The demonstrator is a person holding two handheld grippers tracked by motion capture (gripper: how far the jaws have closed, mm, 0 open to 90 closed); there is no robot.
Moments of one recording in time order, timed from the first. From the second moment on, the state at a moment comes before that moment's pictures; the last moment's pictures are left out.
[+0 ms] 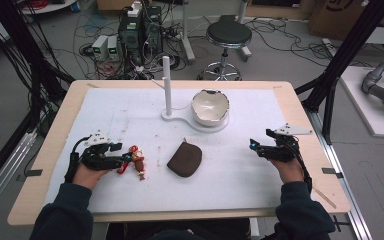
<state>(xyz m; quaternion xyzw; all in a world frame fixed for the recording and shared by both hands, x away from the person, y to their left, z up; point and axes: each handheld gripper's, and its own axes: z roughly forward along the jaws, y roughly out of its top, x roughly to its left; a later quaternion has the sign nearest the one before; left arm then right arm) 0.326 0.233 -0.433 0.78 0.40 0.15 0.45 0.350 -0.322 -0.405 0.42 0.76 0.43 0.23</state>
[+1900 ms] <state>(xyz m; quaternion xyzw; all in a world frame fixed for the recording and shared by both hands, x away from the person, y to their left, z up) 0.356 0.199 -0.355 0.69 0.29 0.24 0.62 0.353 -0.320 -0.406 0.43 0.77 0.42 0.24</state>
